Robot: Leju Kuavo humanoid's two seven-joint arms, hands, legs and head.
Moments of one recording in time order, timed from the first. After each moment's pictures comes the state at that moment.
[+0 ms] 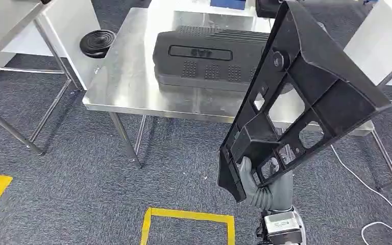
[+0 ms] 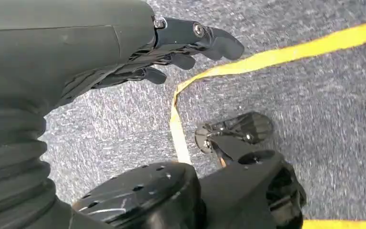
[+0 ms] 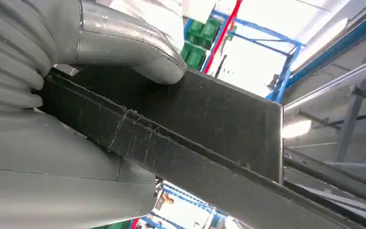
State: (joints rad) left arm -0.04 -0.11 0.72 -0.20 -1.00 0.06 -0.25; right arm 0.18 0.01 0.34 -1.96 0.35 -0.37 -0.39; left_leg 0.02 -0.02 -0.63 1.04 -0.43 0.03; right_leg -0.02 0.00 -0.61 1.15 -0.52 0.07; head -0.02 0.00
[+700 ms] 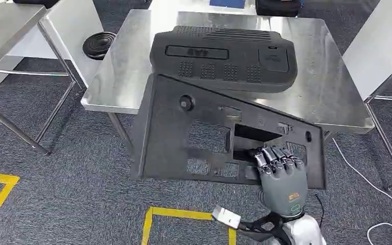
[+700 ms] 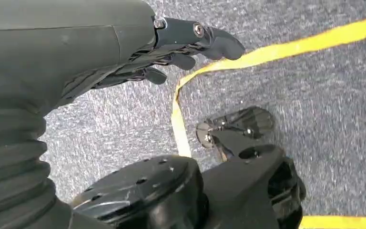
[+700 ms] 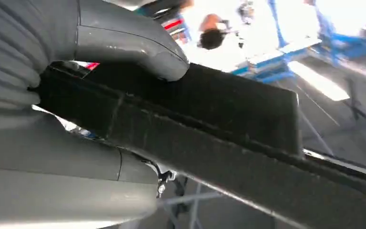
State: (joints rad) left arm -0.04 -0.11 0.75 -0.20 -1.01 0.06 -0.26; right arm 0.18 -0.10 0.27 -1.98 1.47 -0.56 0.04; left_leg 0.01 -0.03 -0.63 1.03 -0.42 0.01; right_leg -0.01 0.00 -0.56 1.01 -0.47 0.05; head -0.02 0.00
